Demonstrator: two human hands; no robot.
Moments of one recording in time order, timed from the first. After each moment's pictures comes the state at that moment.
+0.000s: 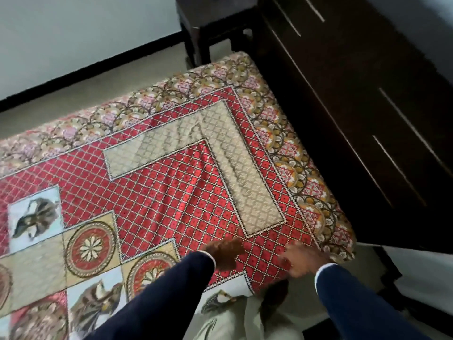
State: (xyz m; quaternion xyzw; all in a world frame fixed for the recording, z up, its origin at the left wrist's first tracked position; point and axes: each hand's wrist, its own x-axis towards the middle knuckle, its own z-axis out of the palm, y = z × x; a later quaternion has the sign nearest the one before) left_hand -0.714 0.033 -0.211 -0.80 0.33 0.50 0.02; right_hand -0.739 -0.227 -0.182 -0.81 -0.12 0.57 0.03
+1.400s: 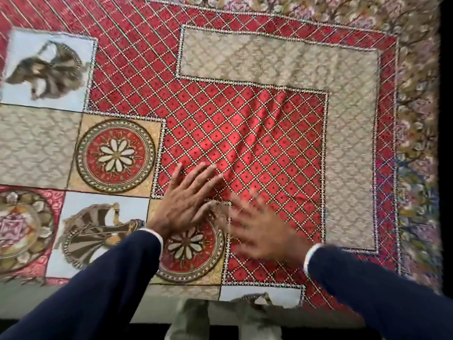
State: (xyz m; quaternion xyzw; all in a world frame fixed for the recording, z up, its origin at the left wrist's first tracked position) left_hand -0.763 0.288 -0.303 -0.98 0.09 0.12 -0.09; right_hand -0.693 0.030 -0.291 -0.74 -0.64 0.21 -0.01
